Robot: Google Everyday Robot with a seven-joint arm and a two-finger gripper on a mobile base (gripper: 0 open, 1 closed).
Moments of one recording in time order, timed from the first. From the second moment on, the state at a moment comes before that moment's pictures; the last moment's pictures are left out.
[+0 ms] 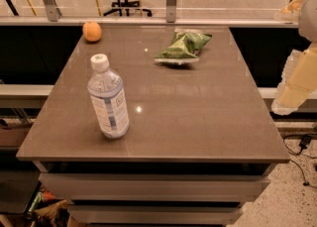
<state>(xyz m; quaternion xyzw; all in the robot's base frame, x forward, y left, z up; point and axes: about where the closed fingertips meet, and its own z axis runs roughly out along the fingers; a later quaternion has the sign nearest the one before) 0.434 -0.204 1.015 -0.60 0.77 -0.08 0.21</state>
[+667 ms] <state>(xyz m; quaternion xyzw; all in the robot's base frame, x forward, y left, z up) 0.433 -0.203 1.019 -0.60 0.77 -0.07 0.22</state>
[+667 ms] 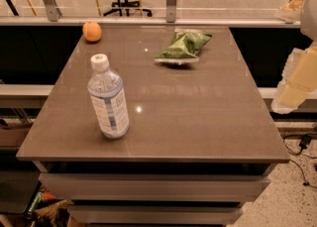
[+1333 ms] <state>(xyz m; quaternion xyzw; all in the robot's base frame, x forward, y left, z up) 0.445 -0.194 1.007 -0.56 0.77 0.00 0.30</state>
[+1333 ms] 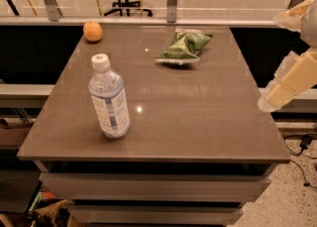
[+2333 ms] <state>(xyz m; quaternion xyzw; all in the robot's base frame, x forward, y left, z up) 0.453 -0.138 1.001 -0.56 0.71 0.15 0.39</state>
